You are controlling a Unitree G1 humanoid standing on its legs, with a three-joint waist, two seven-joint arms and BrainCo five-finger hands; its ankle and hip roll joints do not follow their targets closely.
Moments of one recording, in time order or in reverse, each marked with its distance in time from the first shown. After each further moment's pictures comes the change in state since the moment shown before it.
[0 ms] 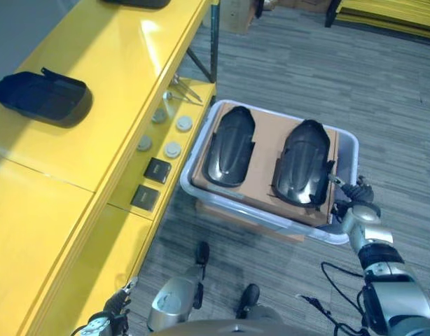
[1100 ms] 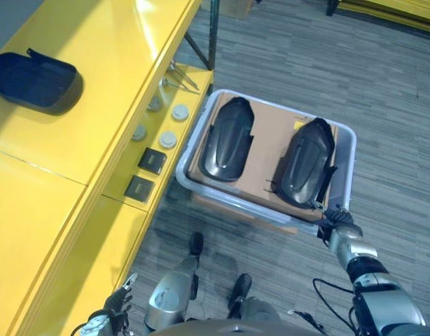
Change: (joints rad) left arm -0.015 0.003 -0.006 -0.011 -0.051 -0.004 -0.010; right arm 0.029 0.069 0.069 0.127 0.003 0.078 0.017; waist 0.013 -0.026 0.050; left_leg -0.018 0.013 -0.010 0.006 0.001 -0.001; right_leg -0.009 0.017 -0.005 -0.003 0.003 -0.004
